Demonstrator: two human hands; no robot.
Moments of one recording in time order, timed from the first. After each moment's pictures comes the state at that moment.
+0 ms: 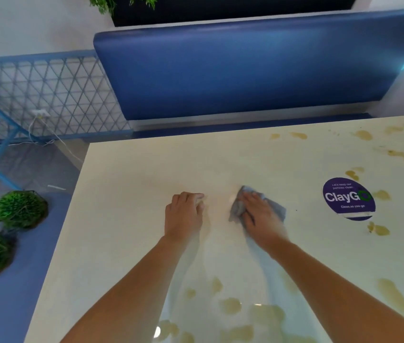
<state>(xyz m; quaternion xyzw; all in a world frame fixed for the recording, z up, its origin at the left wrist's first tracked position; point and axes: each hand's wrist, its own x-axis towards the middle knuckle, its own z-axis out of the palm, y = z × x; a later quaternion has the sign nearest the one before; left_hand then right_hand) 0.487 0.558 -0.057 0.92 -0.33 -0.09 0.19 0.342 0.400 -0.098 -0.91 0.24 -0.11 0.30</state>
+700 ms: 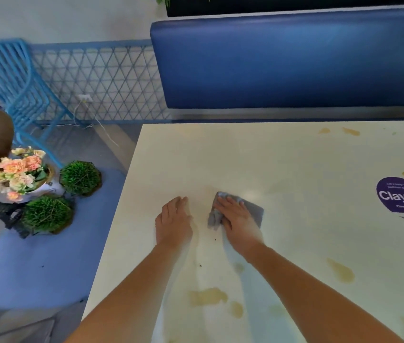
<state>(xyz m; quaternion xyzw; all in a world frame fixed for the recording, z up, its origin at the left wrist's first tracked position) 0.505 0.713 -0.069 0.96 -0.22 -0.11 0.11 0.406 0.556 -0.099 -0.91 0.13 -0.08 0.38</state>
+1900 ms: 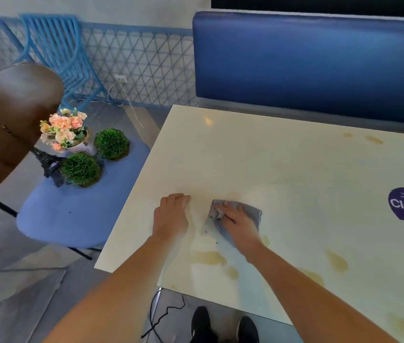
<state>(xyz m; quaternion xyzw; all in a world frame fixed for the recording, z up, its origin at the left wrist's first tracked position) 0.461 0.770 -0.062 0.96 -0.18 -0.09 0.17 0.367 0.603 -0.070 -0.81 0.21 0.01 0.55</state>
